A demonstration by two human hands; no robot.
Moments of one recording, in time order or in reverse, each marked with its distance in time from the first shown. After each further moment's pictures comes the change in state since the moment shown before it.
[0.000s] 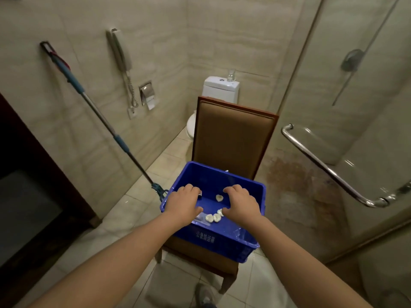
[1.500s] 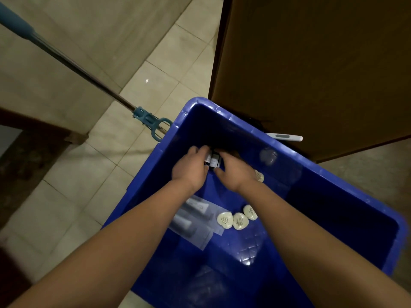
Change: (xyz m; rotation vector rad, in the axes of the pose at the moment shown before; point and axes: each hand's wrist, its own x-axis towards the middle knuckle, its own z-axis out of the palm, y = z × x) left_hand 0.321 -0.137 0.327 -0.327 -0.332 -0.428; right_hand 0.398 0.083 0.295 0.260 -0.564 -0.033
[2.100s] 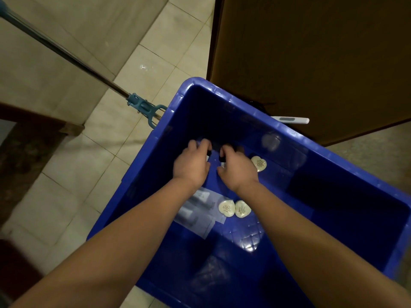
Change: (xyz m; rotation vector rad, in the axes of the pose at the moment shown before) left_hand -0.013 0.001 0.016 0.054 0.007 0.025; right_hand -0.014 0.007 0.030 -0.019 0.116 0.088
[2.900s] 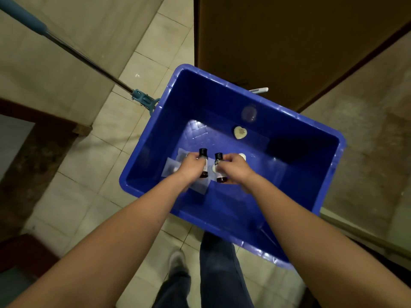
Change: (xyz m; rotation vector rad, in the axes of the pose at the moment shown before) left_hand -0.117 0.031 -0.008 -0.880 -0.232 -0.426; right_hand -0.138 -0.001 -0.011 0.932 -0.205 0.376
